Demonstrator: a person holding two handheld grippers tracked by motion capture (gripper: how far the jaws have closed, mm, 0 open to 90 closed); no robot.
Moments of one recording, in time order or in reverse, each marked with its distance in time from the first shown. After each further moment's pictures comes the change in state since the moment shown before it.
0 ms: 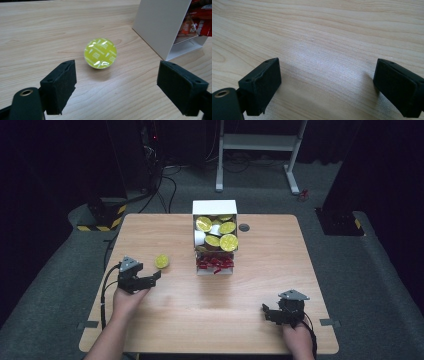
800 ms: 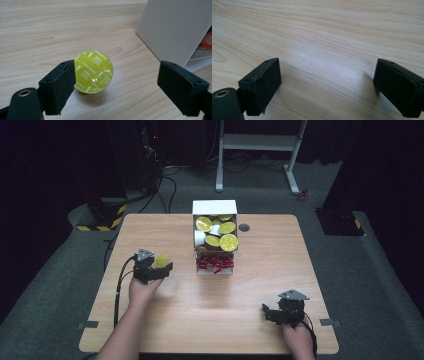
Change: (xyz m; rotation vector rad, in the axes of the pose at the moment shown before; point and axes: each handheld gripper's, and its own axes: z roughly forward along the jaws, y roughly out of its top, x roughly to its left) left arm -0.013 0.016 0.055 0.030 0.026 -0.031; right arm 0.000 0.000 0.000 0.000 0.000 0.000
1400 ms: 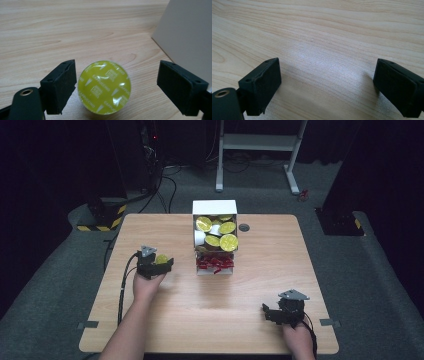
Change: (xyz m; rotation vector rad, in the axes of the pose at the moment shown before) left arm 0.005 0.004 0.027 -0.014 0.060 -0.016; right arm 0.000 0.000 0.000 0.002 -0.001 -0.002
